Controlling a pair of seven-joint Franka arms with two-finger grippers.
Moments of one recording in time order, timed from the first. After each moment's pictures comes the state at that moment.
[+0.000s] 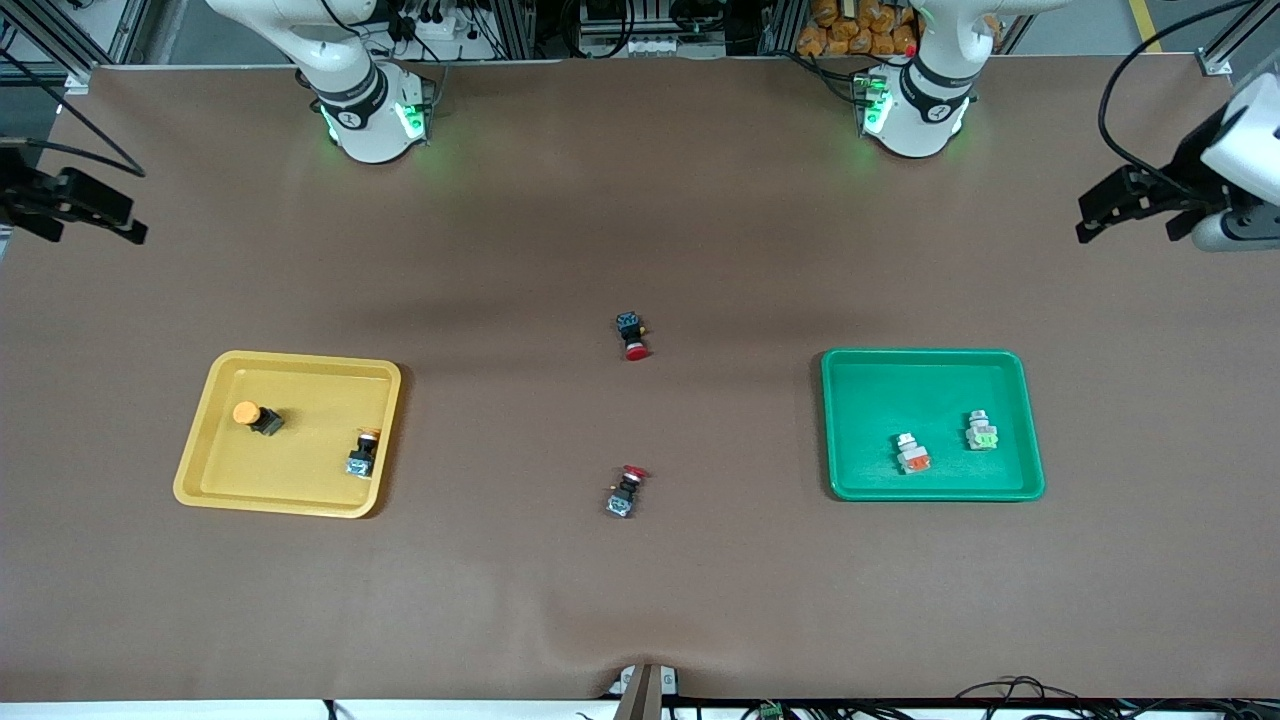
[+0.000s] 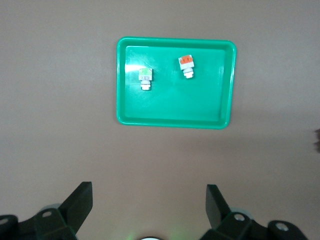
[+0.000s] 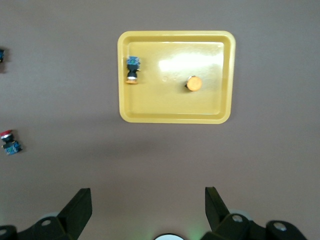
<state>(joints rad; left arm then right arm) -0.02 -0.13 -0.05 -1.70 0.00 1.57 -0.08 -0.04 -0.07 -0.02 -1.60 0.05 1.47 -0.01</state>
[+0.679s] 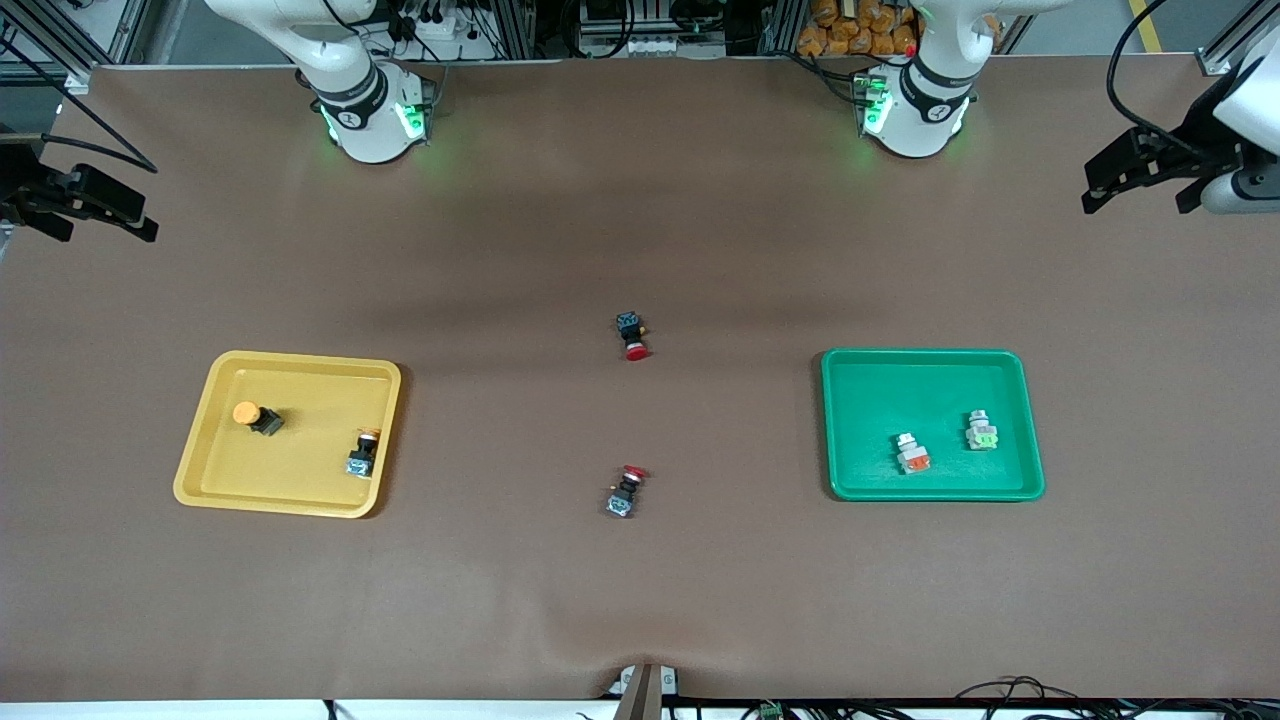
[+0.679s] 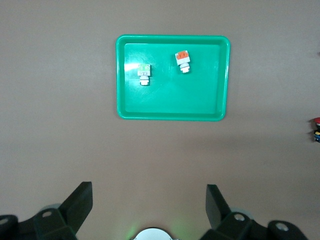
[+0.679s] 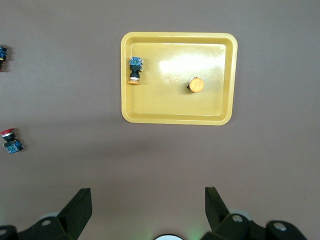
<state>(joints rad) -0.02 -0.14 -0.05 -1.64 0.00 1.49 -0.07 -0.03 -0.07 -0.03 -1.60 0.05 1.47 -0.01</state>
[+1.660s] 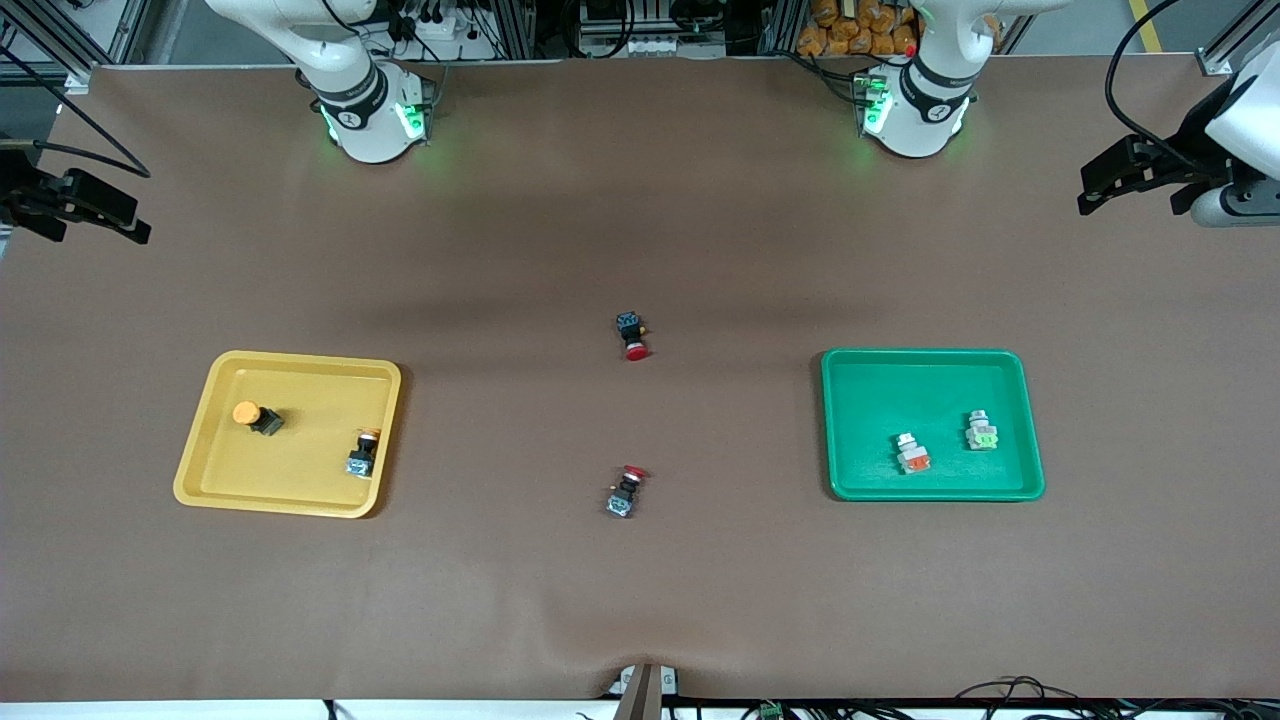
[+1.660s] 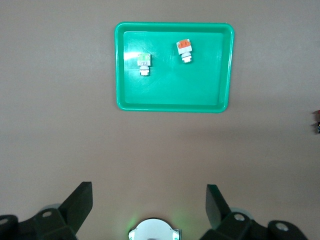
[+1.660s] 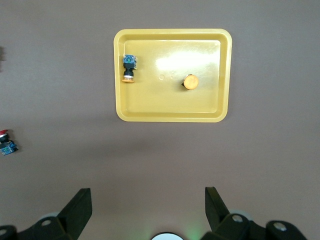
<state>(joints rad) -0.02 -0.11 -0.05 -1.63 0.00 1.46 -0.07 -0.04 -0.07 -0.03 -1.61 0.04 1.47 -0.01</state>
